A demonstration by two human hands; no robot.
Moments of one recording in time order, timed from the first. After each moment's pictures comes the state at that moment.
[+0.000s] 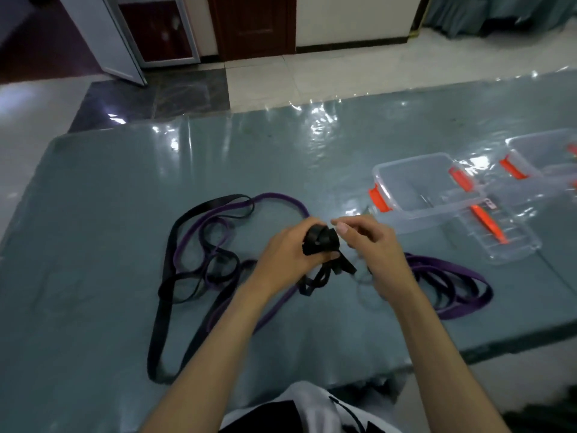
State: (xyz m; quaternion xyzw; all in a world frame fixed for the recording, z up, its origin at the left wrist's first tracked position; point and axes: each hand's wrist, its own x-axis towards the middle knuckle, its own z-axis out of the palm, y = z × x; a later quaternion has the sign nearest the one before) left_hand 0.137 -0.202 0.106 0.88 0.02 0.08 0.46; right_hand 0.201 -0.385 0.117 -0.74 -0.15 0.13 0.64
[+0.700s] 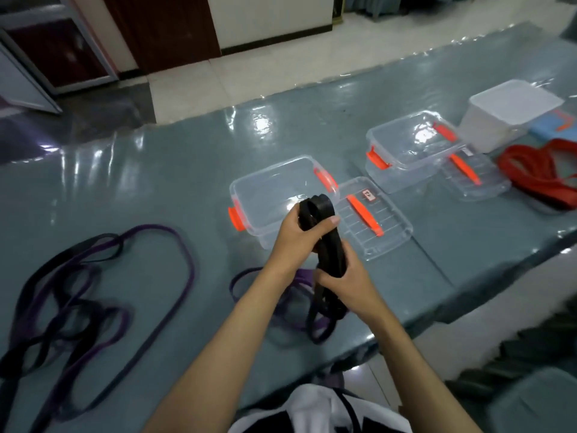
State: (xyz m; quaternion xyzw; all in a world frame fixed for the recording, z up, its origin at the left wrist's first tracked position) left_hand 0.347 -0.538 0.104 0.66 0.13 0.00 0.74; right_hand 0.325 -0.685 0.052 -0.74 -0.08 0.16 0.65
